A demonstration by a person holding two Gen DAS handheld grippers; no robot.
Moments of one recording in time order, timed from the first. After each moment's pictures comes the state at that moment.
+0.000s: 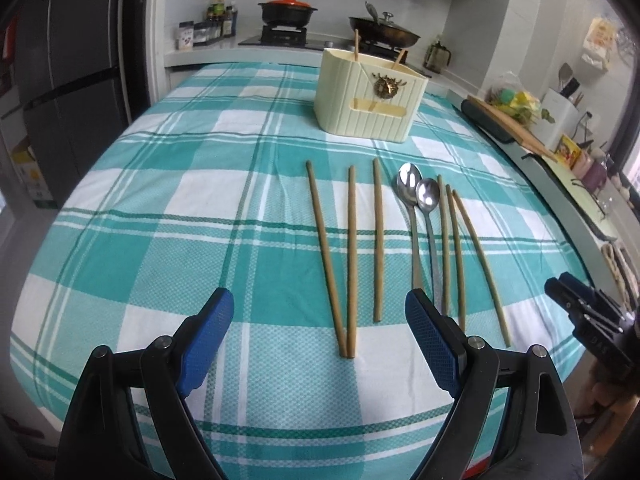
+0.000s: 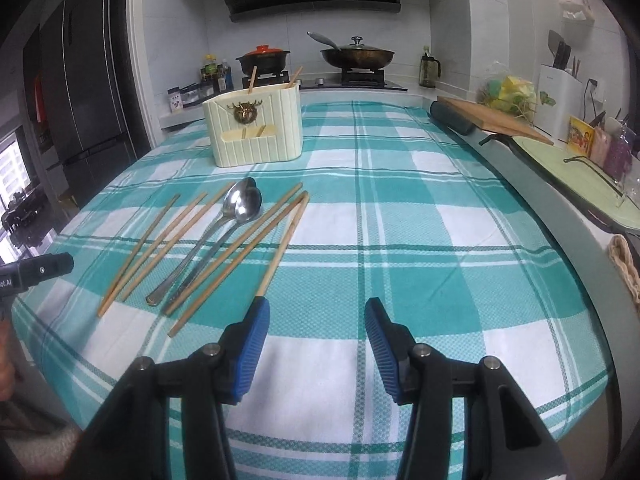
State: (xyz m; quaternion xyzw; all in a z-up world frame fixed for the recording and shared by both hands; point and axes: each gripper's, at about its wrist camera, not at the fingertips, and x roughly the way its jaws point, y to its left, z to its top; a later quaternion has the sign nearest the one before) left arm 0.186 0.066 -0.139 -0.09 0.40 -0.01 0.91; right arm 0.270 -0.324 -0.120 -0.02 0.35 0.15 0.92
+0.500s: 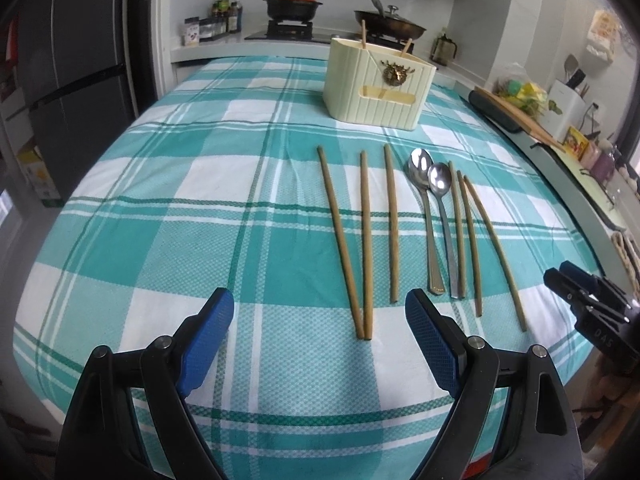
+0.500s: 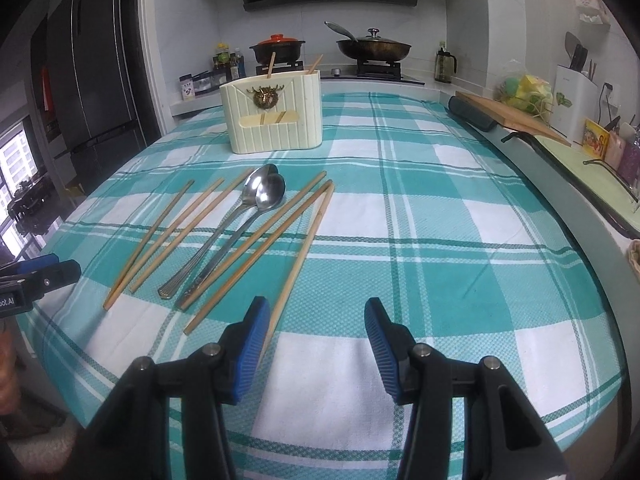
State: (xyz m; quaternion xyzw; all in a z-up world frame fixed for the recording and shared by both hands) left arm 0.179 0.073 -0.151 -0.08 0.40 0.01 0.91; right arm 0.270 -0.301 -0.131 -0.04 0.36 0.16 0.92
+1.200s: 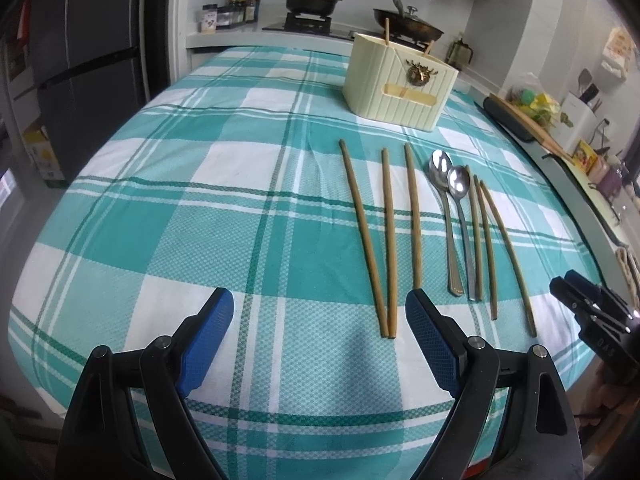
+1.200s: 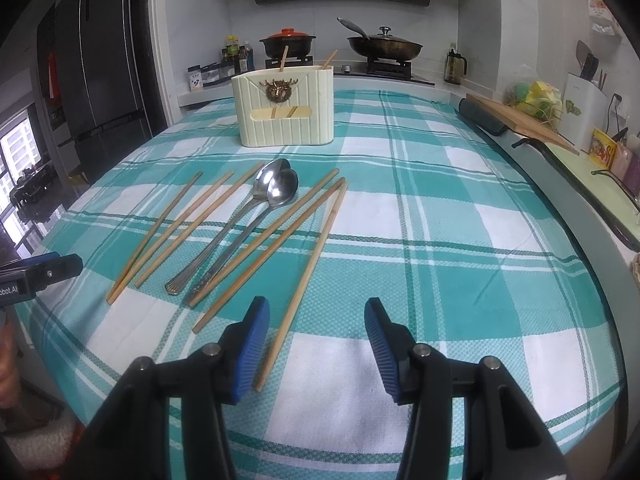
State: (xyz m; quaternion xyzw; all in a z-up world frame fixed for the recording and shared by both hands) left arm 0.181 0.089 -0.160 -0.11 0.41 0.02 0.91; right arm 0.271 -0.291 -0.131 -0.05 0.37 0.17 0.91
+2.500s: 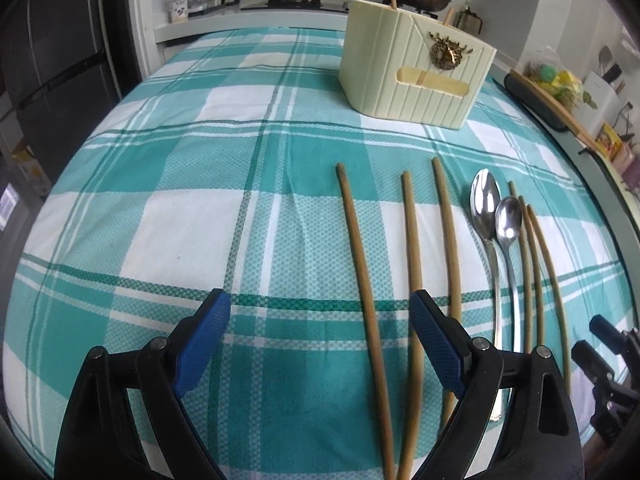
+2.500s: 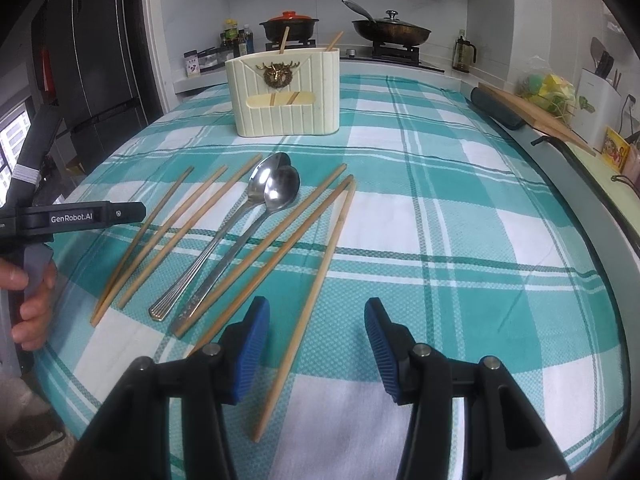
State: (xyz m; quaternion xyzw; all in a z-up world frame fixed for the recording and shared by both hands) left arm 0.303 0.080 -0.182 -0.07 0.46 0.03 0.89; right arm 0.310 -0.270 -0.141 -0.07 0.40 0.17 0.90
